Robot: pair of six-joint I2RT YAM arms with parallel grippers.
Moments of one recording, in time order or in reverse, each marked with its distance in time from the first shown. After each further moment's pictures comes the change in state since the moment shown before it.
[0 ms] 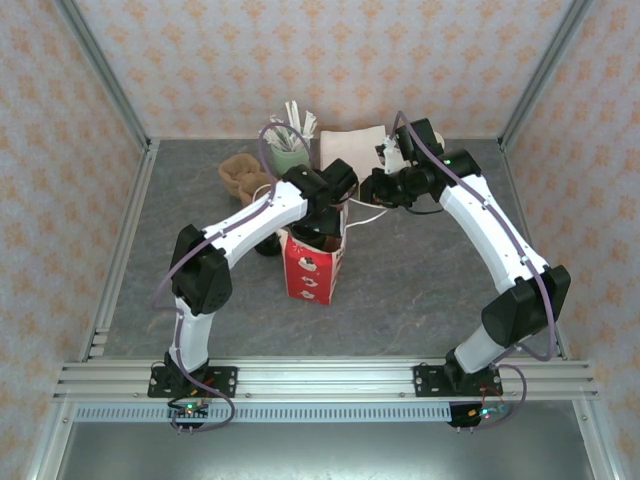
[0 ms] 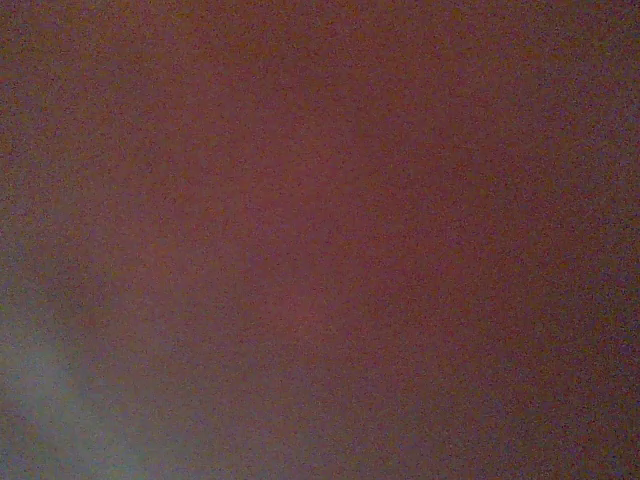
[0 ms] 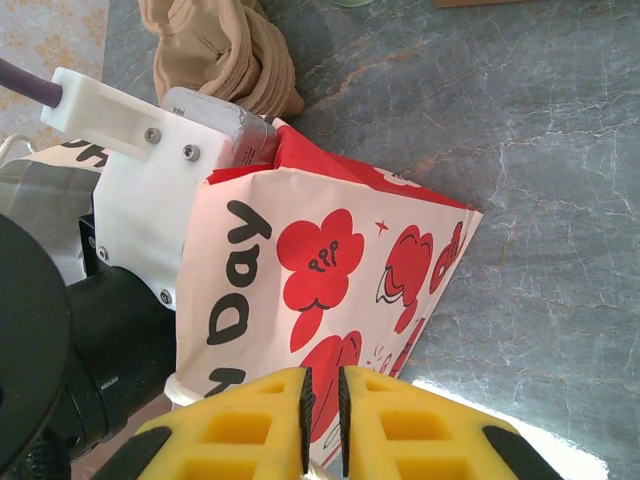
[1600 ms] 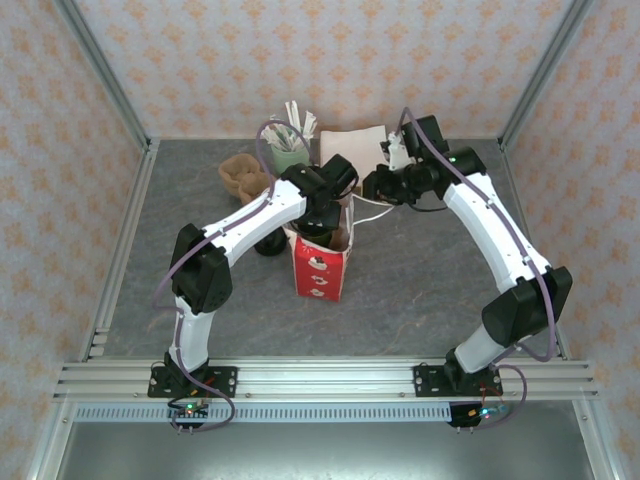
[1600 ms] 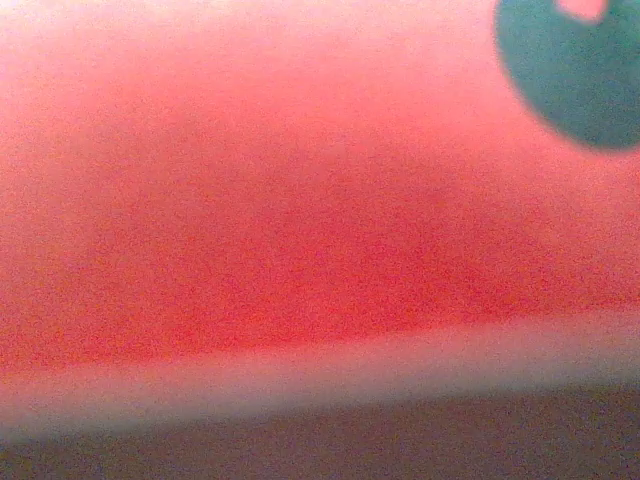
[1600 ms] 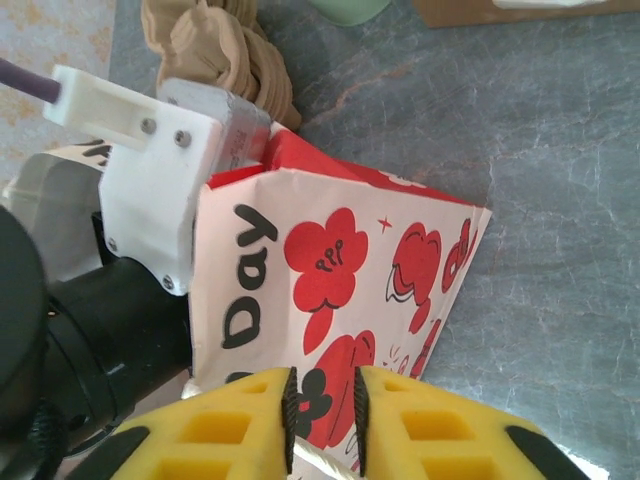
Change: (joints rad) left arm 0.013 0.008 0.002 0.079 0.005 -0.014; right arm -0.033 0.000 0.025 -0.005 -0.015 -0.002
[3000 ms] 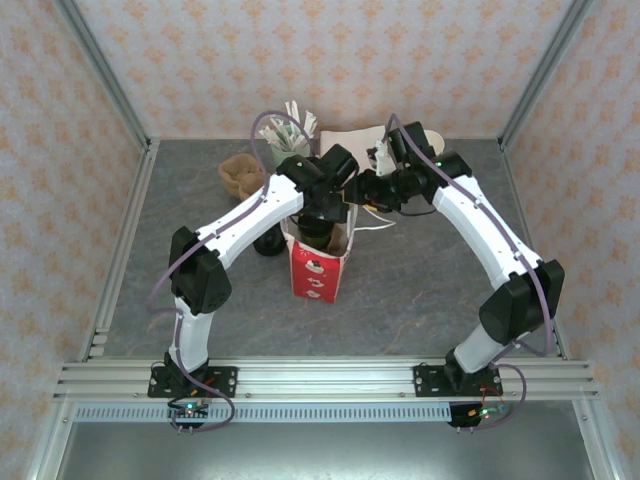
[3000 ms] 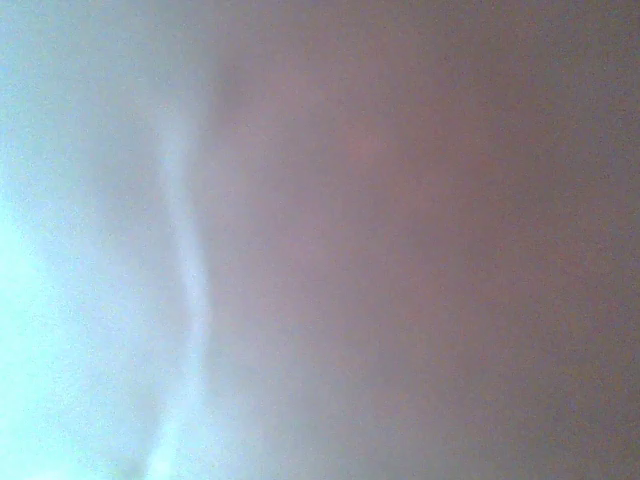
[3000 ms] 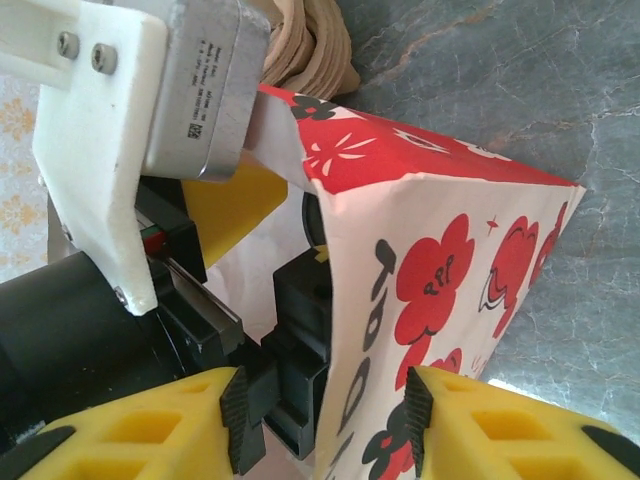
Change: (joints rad) left arm -0.003 -0.007 0.107 -0.072 0.002 0.001; right arm 0.054 0.025 -0.060 0.076 -0.093 0.076
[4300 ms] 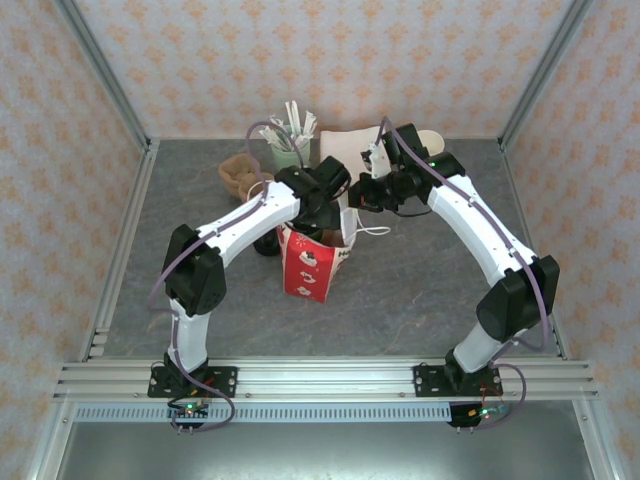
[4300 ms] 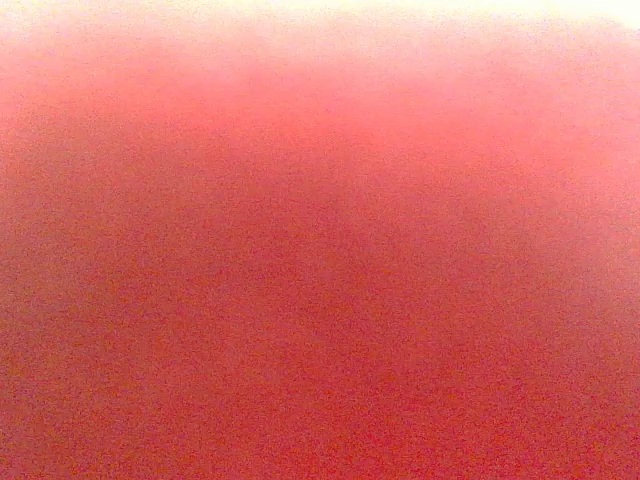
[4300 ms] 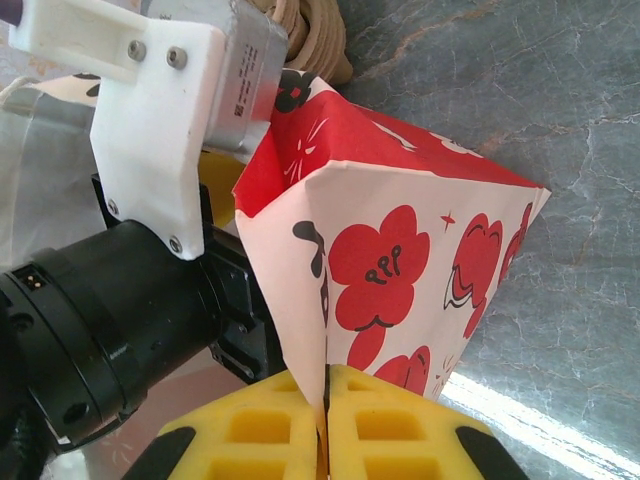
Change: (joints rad) left arm 0.032 -0.034 -0.187 0.105 -0.041 -0.070; right arm 0.017 0.018 0.000 -0.004 0.023 -0.051
